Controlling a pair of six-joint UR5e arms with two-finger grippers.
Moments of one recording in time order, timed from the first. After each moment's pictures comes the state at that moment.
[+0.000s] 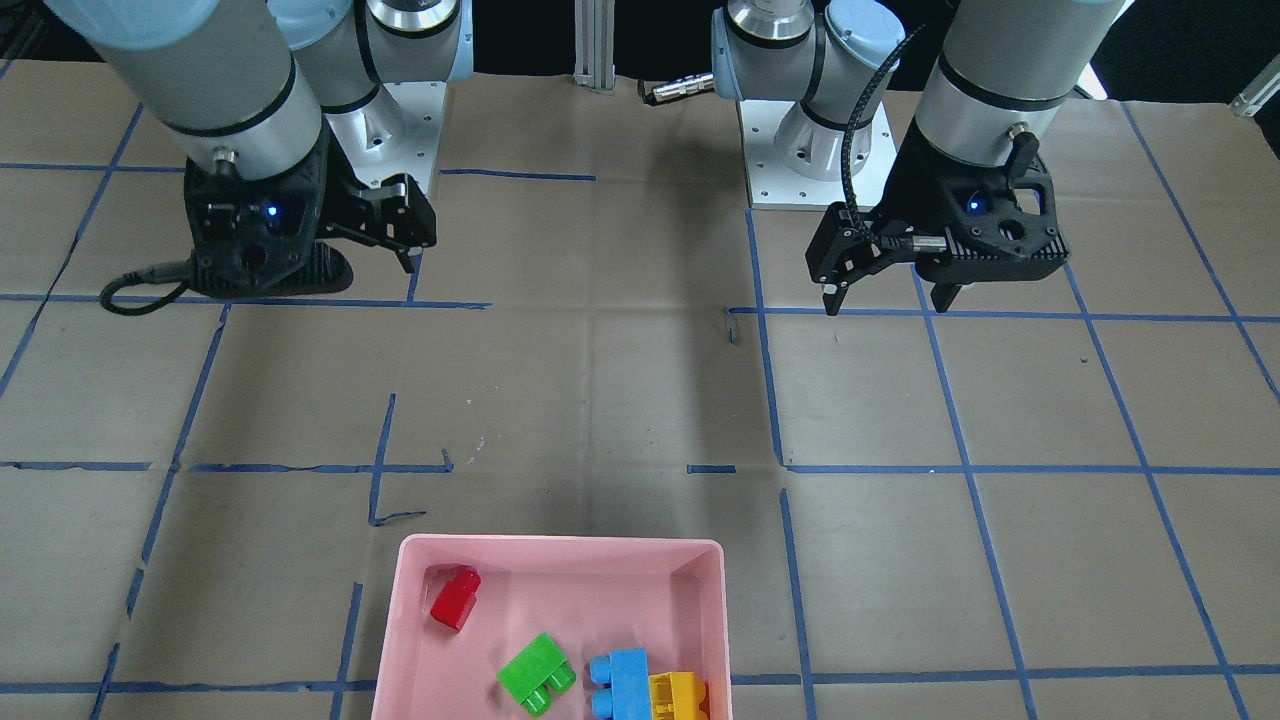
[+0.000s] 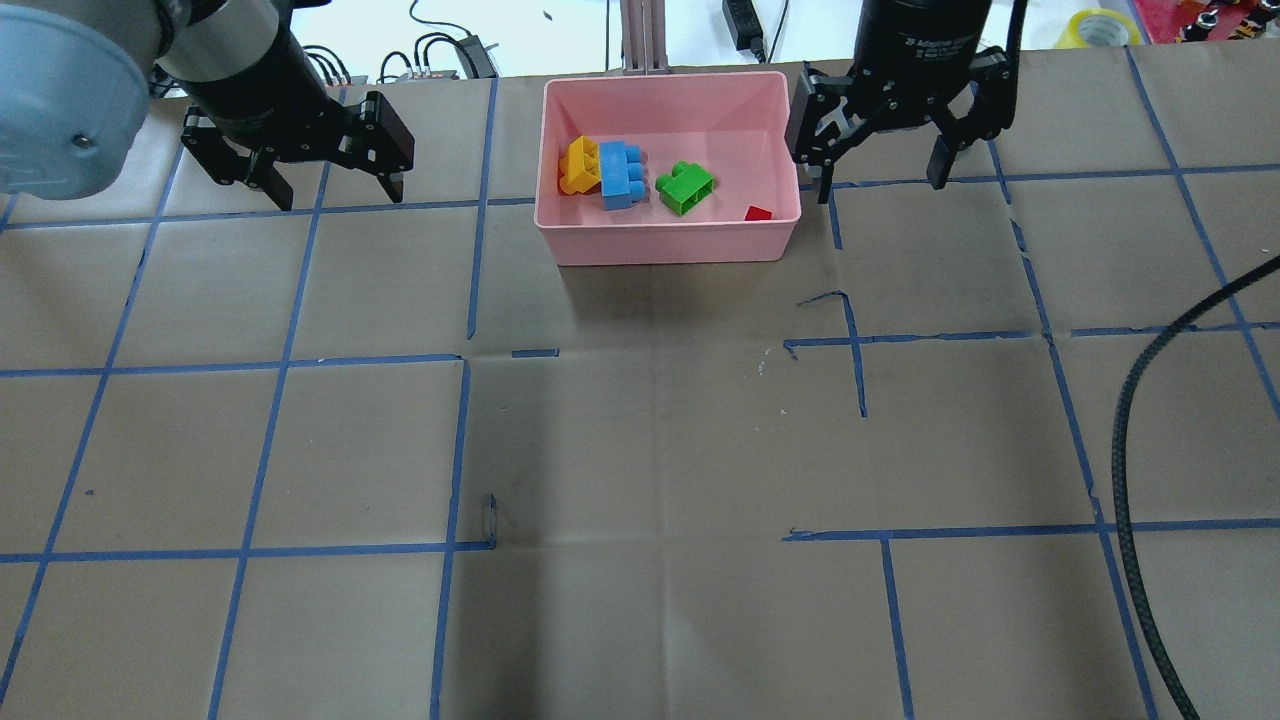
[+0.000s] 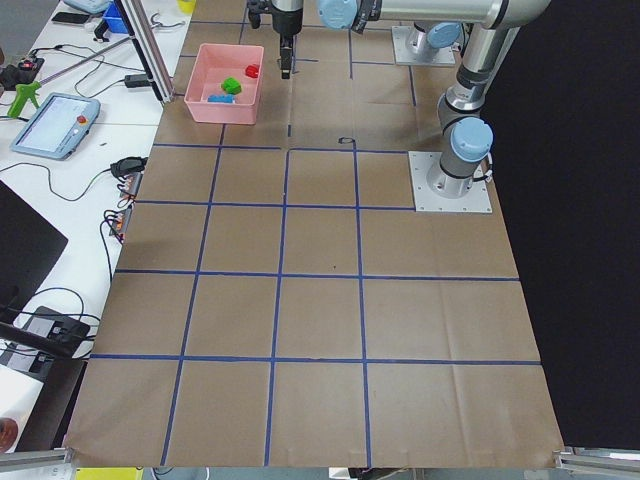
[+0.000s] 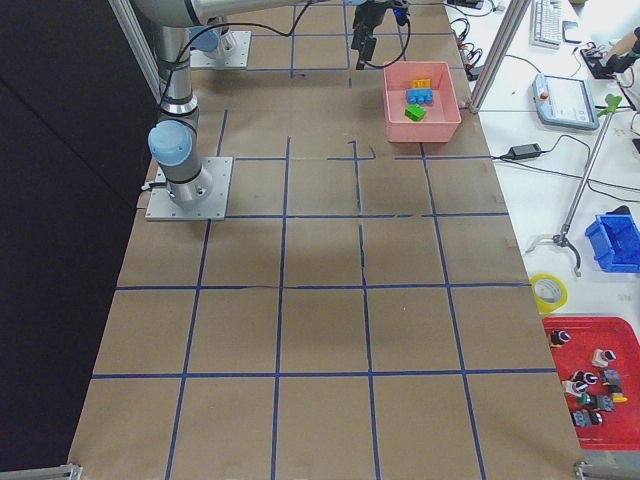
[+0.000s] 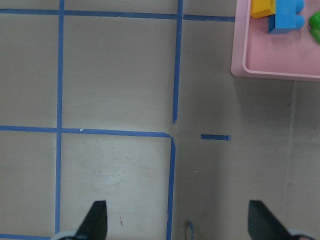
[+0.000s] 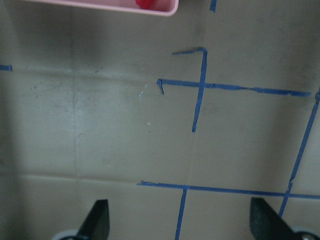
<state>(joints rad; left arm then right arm) -1.57 -1.63 -1.51 -1.49 1.59 -0.04 1.67 -1.40 1.31 -1.28 -1.56 0.00</state>
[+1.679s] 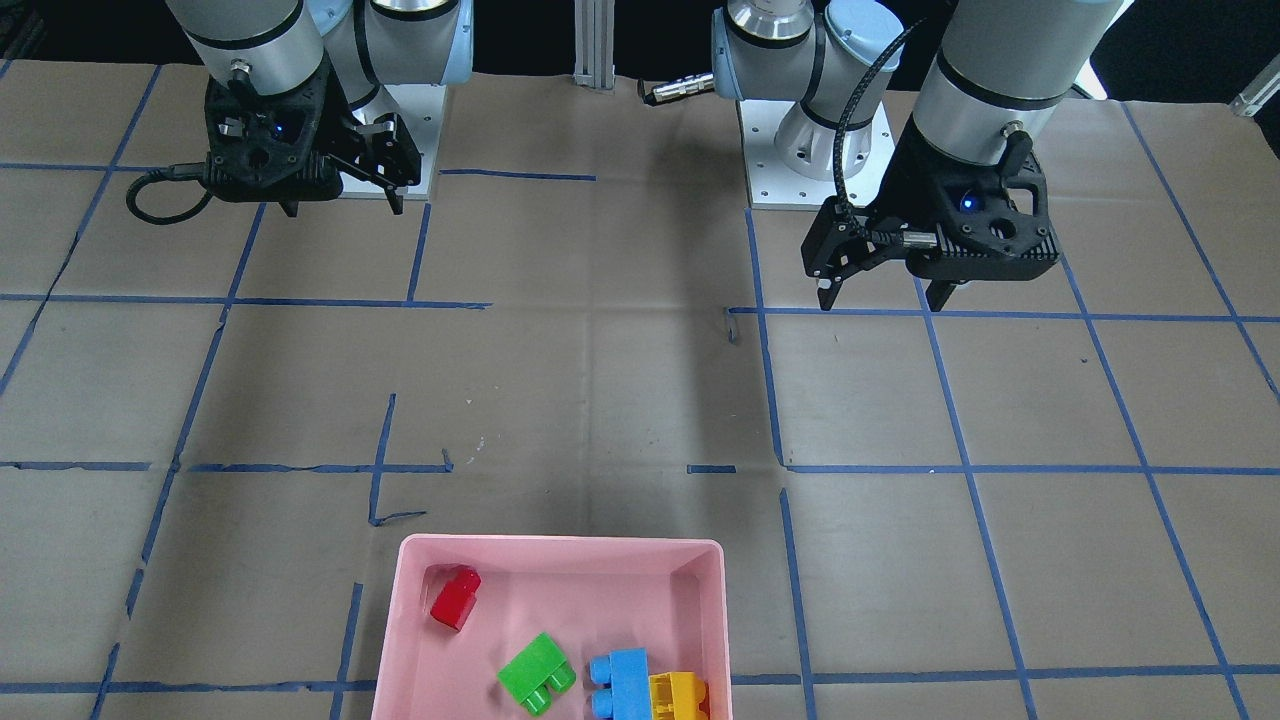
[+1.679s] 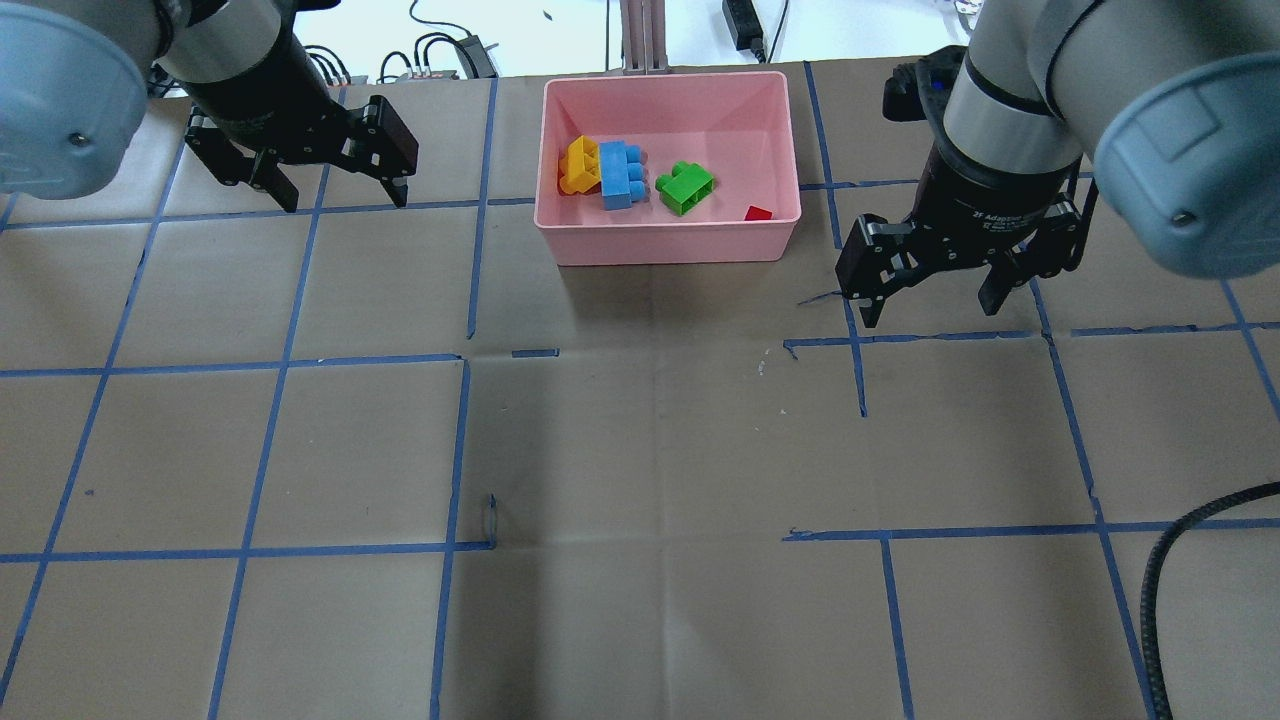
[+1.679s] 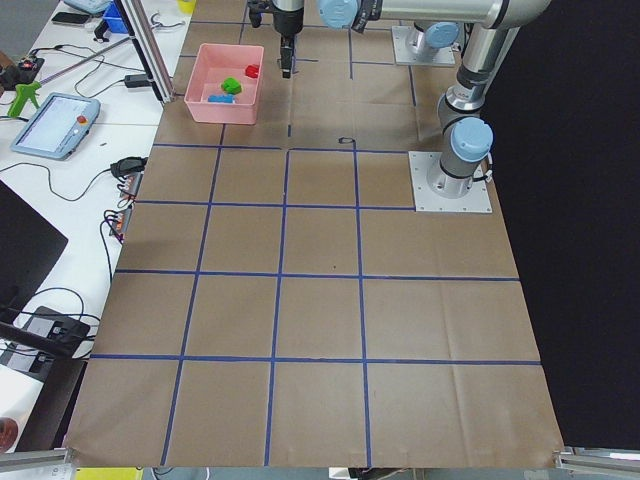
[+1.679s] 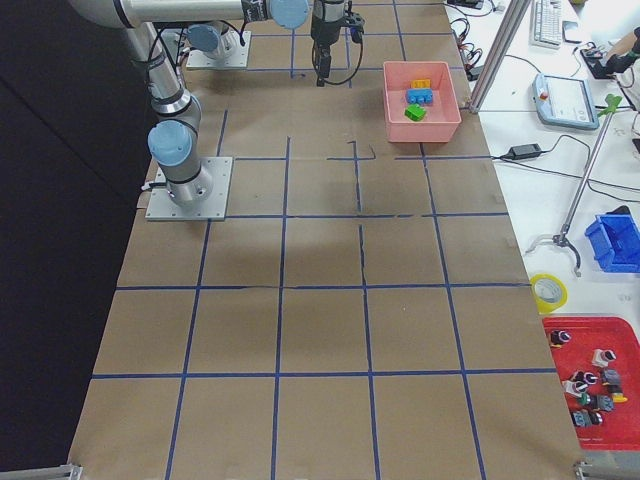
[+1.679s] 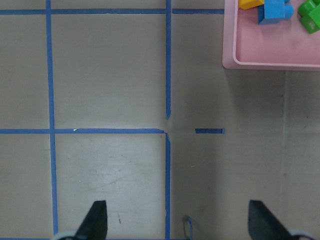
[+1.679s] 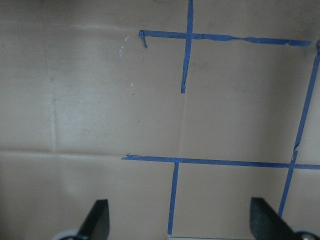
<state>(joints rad) -1.57 -1.63 -1.51 -1.50 1.58 0.00 1.63 -1.63 1.64 -1.47 -1.58 0.00</state>
